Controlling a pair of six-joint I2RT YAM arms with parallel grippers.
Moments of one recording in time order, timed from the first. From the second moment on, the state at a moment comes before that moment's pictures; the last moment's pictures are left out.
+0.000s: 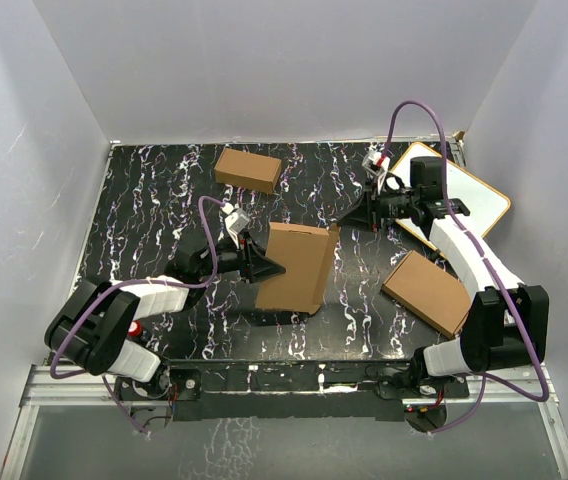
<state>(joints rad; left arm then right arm) -0.50 1.45 0.45 0.95 0.86 -0.53 0.08 1.40 1.08 -0.32 -1.15 -0.25</state>
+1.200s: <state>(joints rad) -0.50 1.48 0.45 0.92 0.85 -0.54 0.19 1.45 1.08 -0.47 -0.97 -0.44</state>
